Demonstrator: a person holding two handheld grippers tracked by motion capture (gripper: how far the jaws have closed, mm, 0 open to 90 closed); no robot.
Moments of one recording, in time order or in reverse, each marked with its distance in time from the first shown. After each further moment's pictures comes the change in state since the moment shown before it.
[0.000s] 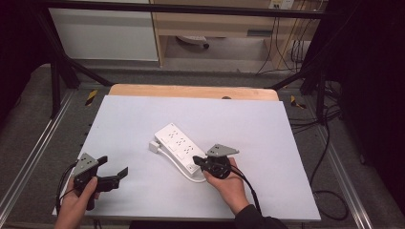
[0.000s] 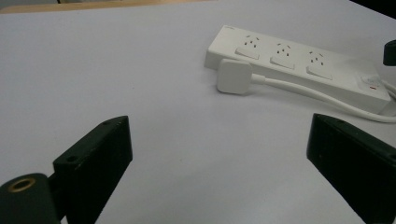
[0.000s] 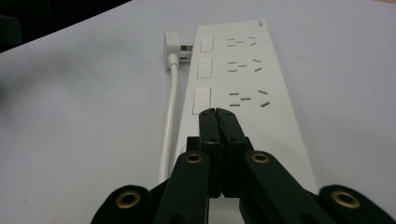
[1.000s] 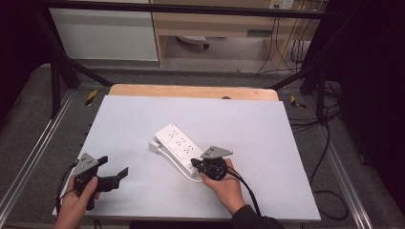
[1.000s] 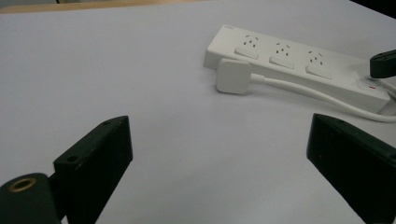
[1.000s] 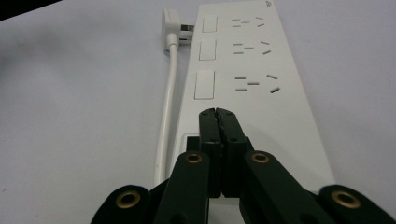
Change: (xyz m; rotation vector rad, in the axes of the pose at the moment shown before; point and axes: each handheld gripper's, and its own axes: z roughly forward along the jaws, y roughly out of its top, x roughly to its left) left arm 0.000 0.000 0.000 -0.001 -0.003 0.001; right arm 0.005 -0.005 0.012 0.052 -0.018 -0.029
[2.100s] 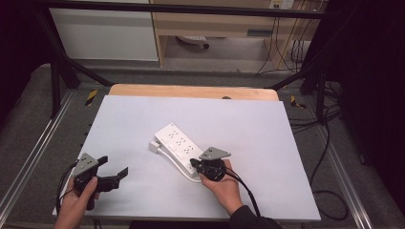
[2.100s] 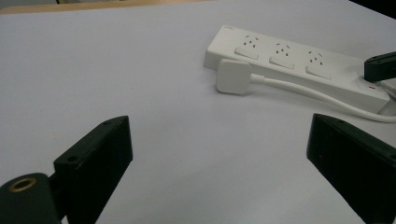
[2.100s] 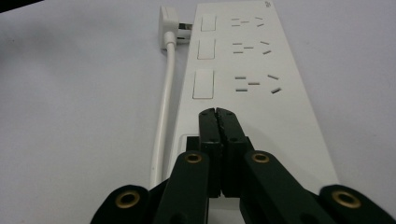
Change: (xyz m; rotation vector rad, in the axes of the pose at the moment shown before) left arm 0.000 0.000 0.000 -0.001 0.000 0.001; right arm 0.002 -0.003 0.005 -0.010 -0.020 -0.021
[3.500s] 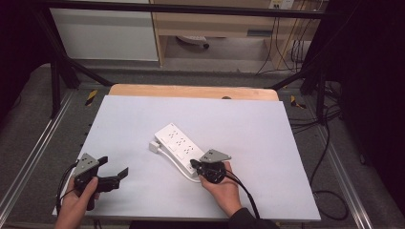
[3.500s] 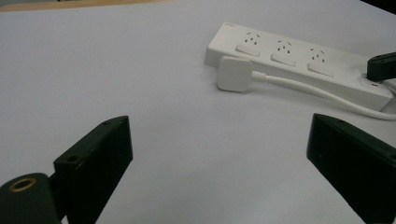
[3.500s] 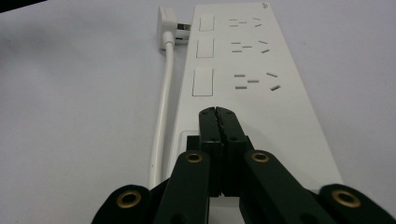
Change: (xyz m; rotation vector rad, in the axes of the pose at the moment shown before) left arm 0.000 0.000 0.000 0.014 0.003 0.002; right arm 0.003 -0.006 0.000 -0.024 -0.018 -0.004
